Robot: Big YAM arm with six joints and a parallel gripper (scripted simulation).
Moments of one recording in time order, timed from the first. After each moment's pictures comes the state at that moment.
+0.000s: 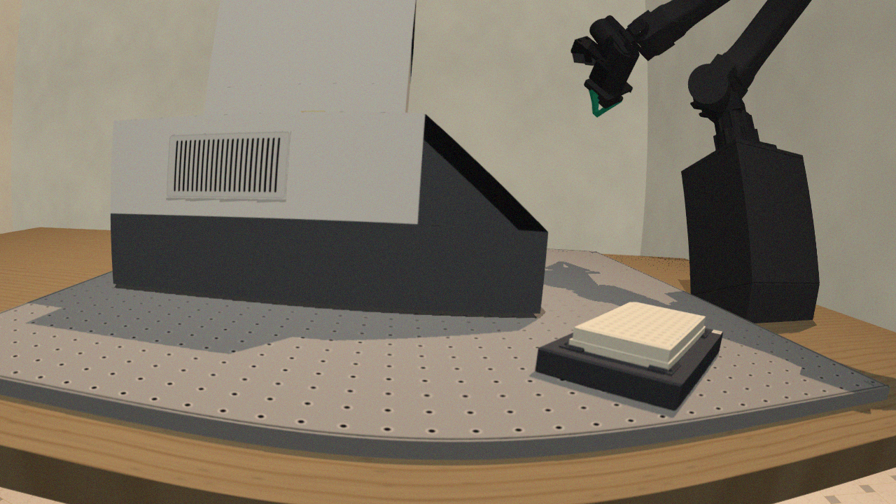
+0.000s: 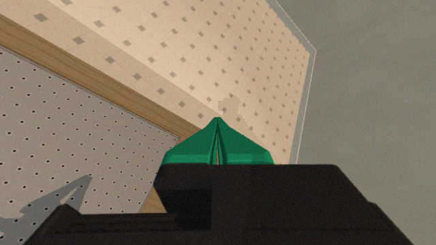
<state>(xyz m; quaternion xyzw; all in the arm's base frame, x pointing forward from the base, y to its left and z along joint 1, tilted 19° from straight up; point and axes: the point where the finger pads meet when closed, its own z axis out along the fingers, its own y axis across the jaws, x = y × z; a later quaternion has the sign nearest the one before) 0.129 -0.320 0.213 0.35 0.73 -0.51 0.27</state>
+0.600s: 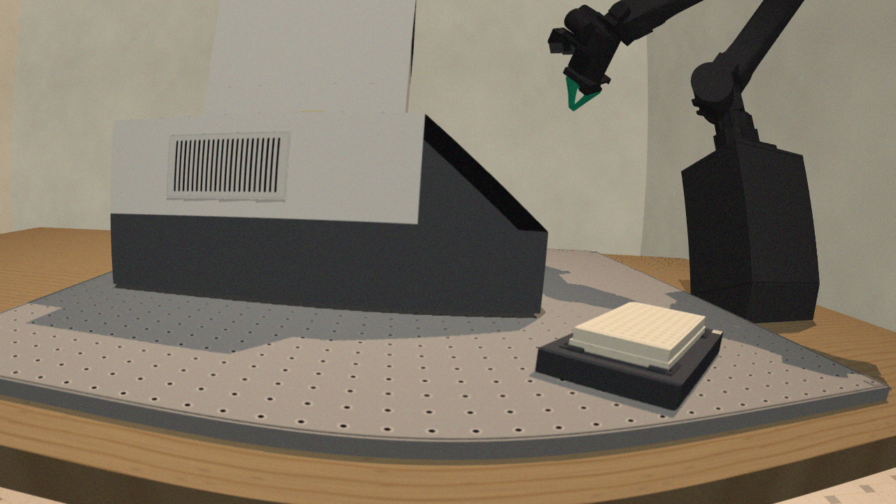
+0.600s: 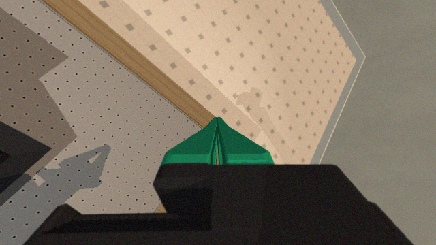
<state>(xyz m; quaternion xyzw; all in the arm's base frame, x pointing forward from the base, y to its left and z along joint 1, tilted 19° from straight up) 0.192 -0.301 0.209 0.31 0.80 -0.44 0.27</state>
